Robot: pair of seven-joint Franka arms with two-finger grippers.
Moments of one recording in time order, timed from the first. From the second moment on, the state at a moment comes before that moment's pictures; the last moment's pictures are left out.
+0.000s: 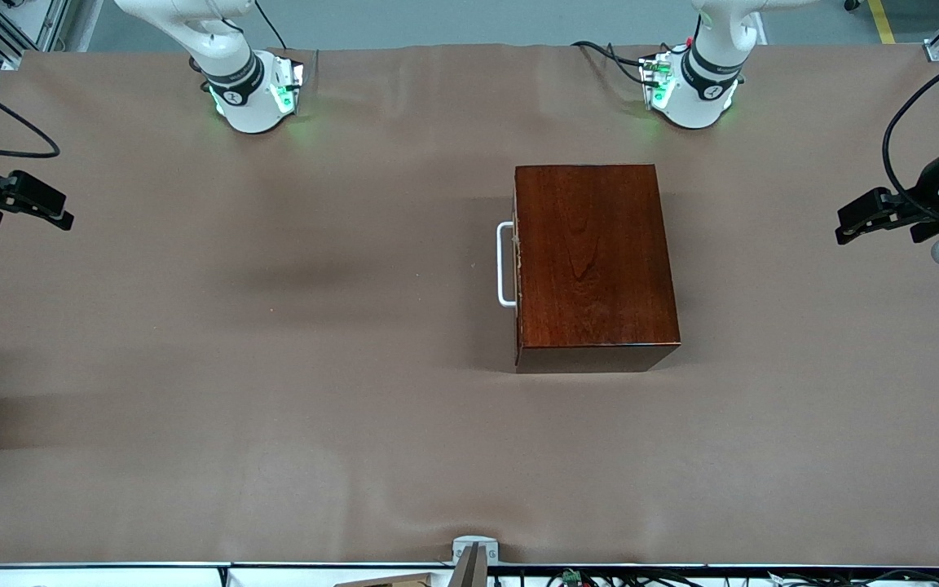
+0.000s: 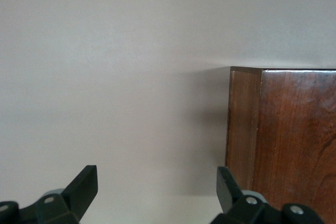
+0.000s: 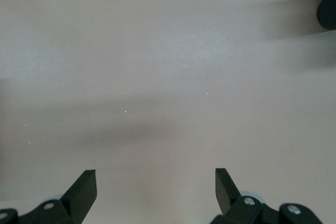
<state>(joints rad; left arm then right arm) 0.05 0.08 -0.10 -1.49 0.02 1.55 -0.06 -0.02 -0.02 -0.03 -1.59 0.00 1.56 0.01</state>
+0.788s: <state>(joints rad) 0.02 0.08 -0.11 -1.50 0.02 1.55 -0.06 -0.02 -0.02 -0.03 -1.59 0.00 1.56 0.01</state>
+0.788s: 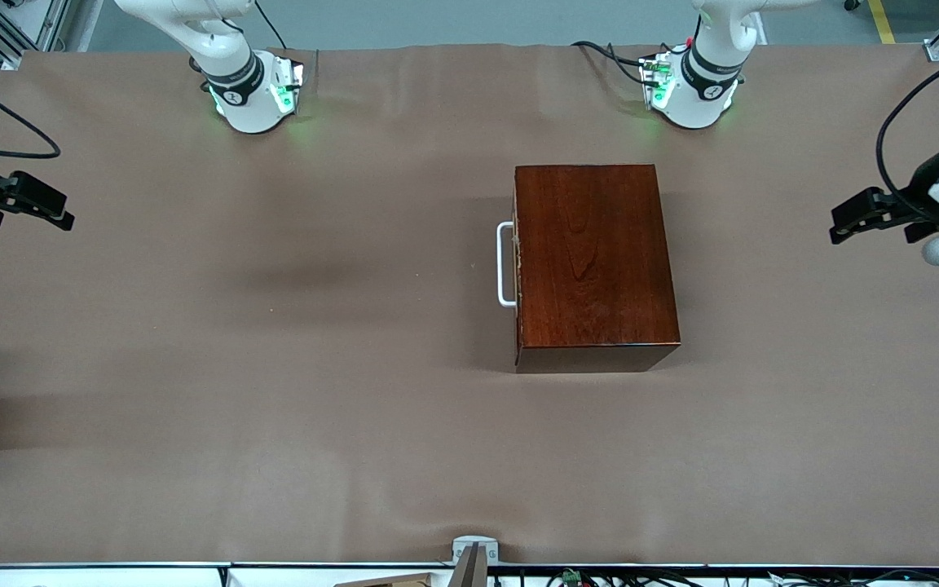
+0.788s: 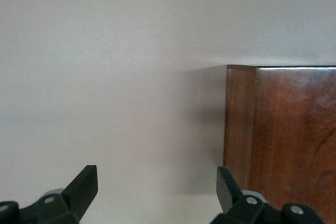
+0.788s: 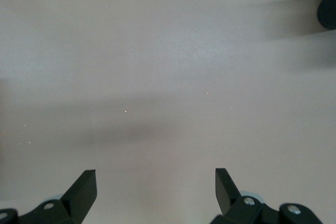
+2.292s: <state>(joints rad) -0.66 0.54 -0.28 -1.28 0.09 1.66 -0.94 -0.02 -0.01 -0.03 -1.59 0.00 1.56 0.01</state>
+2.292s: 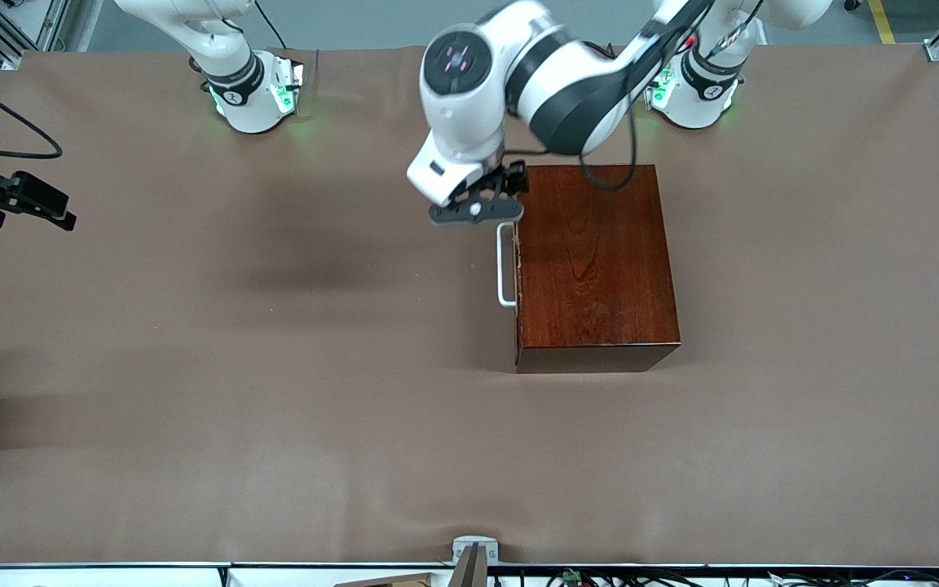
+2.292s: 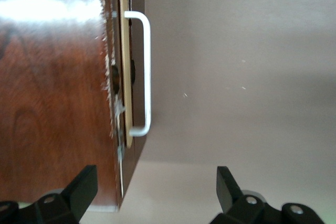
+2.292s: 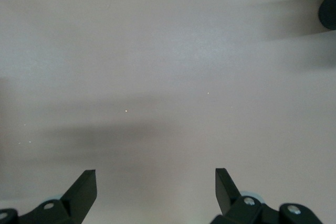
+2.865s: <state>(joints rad) -0.70 0.69 -0.28 -1.28 0.22 1.76 -0.94 -0.02 -0.01 -0.03 -1.59 0.00 1.56 0.01</state>
